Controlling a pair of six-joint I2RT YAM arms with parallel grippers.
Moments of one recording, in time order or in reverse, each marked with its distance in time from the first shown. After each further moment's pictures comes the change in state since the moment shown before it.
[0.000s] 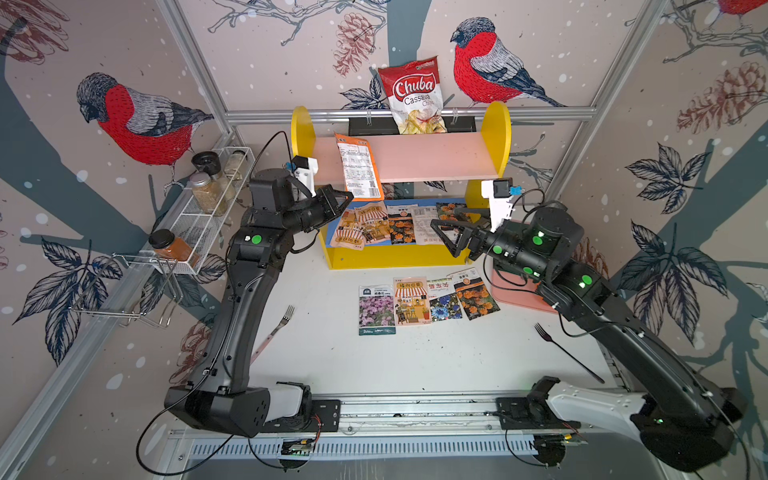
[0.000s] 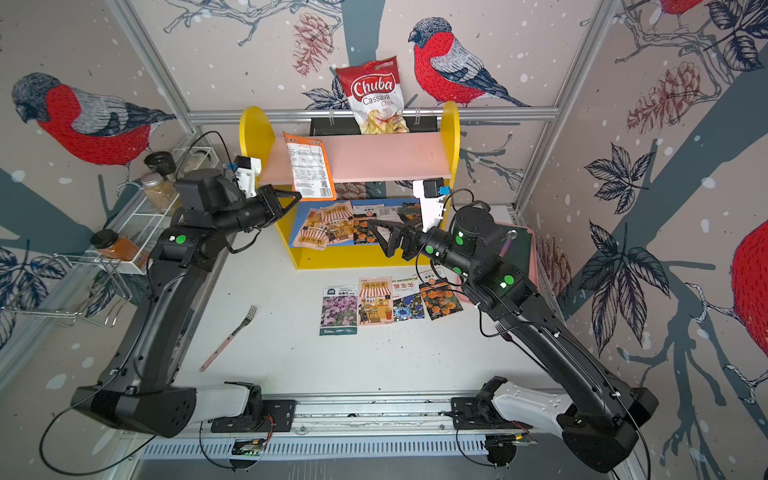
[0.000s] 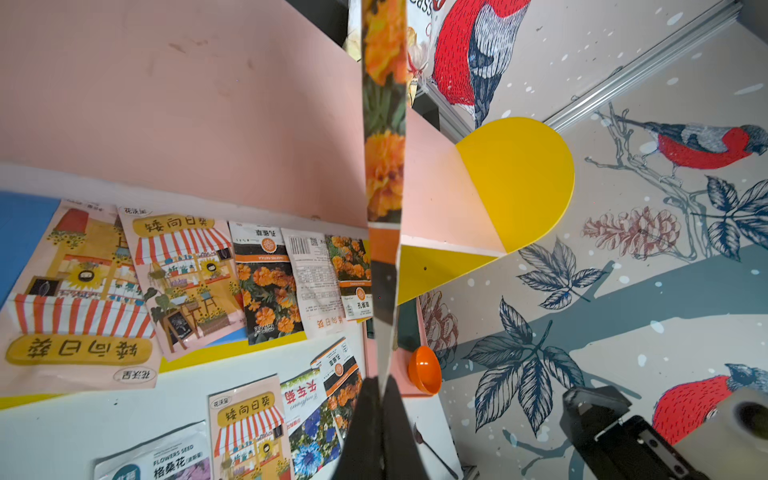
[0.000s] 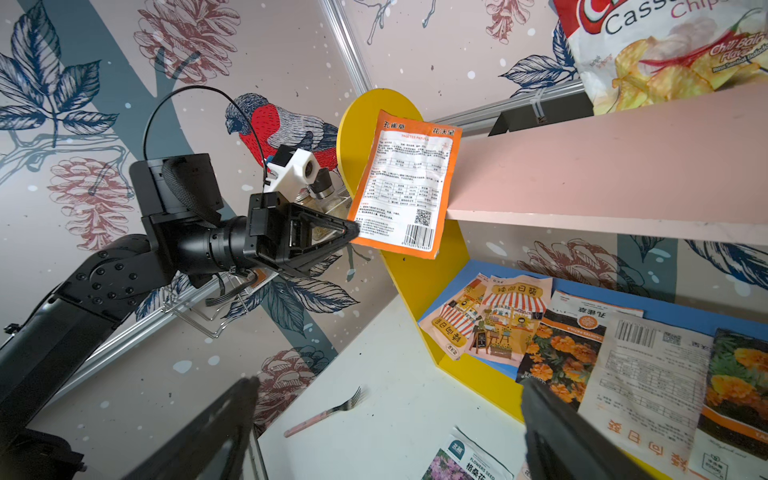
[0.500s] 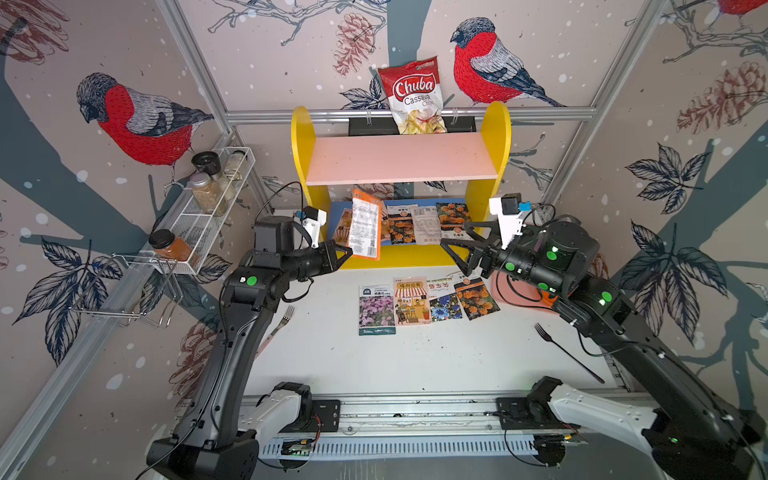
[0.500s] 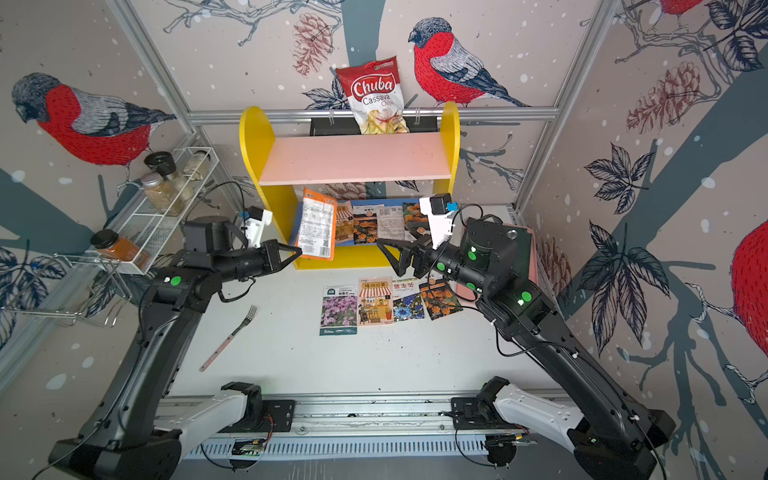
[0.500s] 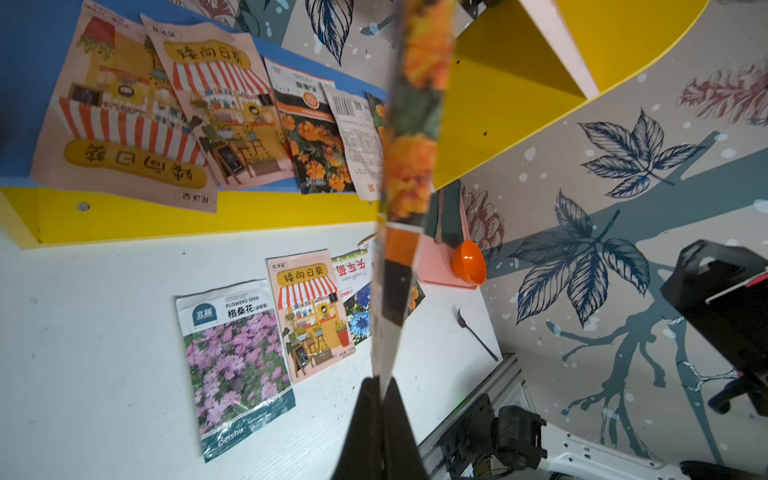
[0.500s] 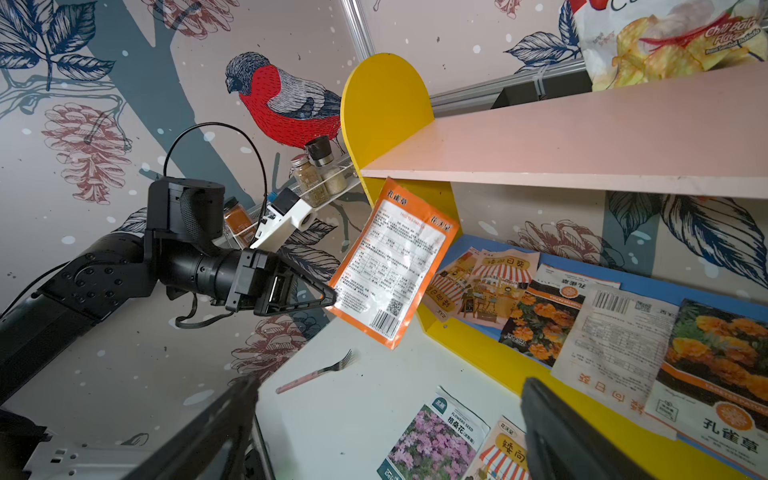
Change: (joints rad) left arm 0.000 -0.269 -0.354 -0.211 0.037 0.222; right arm 0.000 -0.104 -0.073 -0.098 -0.007 -0.068
